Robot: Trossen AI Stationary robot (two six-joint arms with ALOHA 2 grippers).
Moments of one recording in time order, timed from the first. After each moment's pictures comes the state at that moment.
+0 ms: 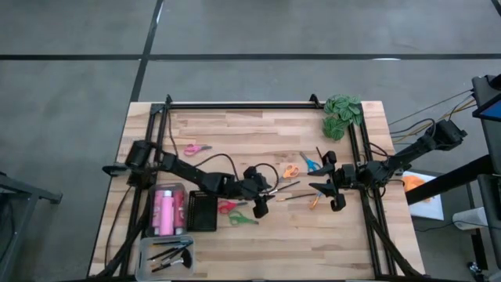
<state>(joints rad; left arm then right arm) -0.20 1.98 1.07 0.30 -0.28 -0.37 0.45 0.87 0.10 1.02 0.41 0.03</state>
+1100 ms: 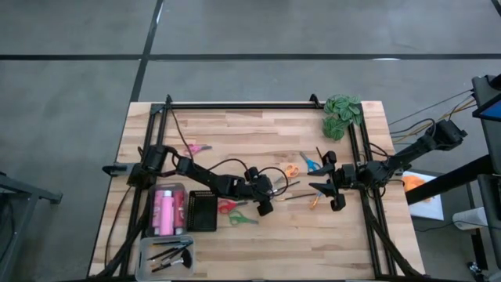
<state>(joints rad) -0.17 2.15 1.19 0.15 -0.35 -0.40 0.45 0.87 0.10 1.02 0.41 0.02</state>
